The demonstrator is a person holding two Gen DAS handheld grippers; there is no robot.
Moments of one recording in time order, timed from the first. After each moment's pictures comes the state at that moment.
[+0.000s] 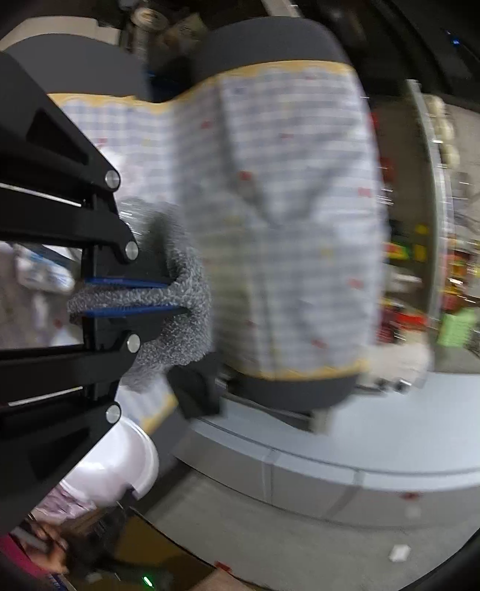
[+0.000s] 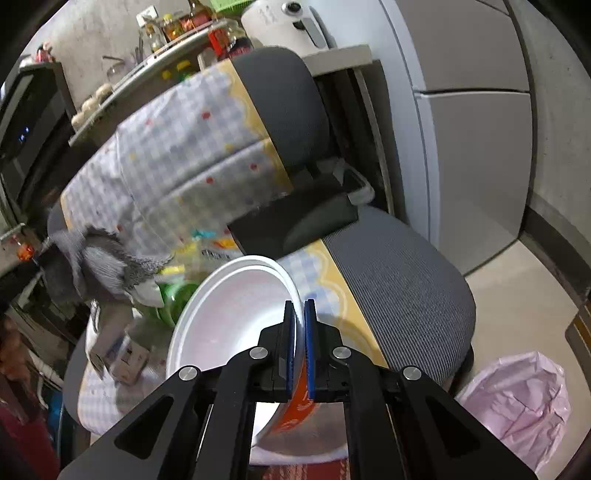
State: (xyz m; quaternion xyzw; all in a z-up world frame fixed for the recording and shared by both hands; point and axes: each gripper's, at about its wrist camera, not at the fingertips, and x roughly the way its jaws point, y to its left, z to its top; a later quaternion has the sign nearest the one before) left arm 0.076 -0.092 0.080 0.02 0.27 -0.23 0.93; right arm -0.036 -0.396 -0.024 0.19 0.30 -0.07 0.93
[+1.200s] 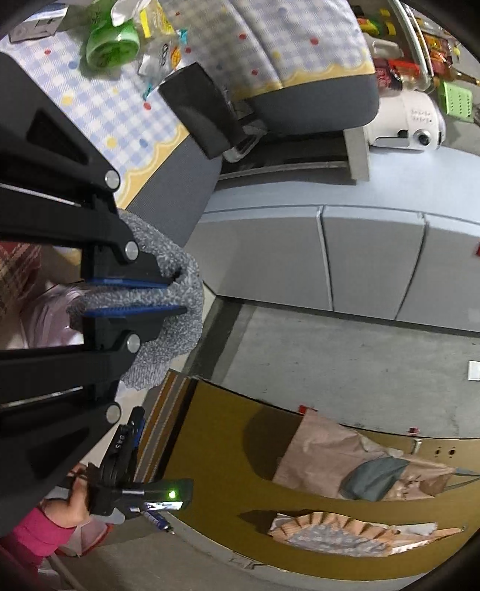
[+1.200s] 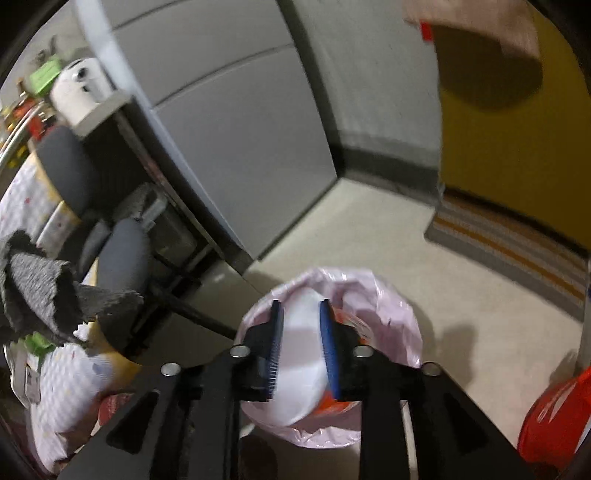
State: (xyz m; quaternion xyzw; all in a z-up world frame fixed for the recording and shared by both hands) left arm -0.081 -0.341 0.014 0.10 0.28 -0.52 0.80; right arm -0.247 -0.563 -0.112 0.31 0.32 -0.34 0.83
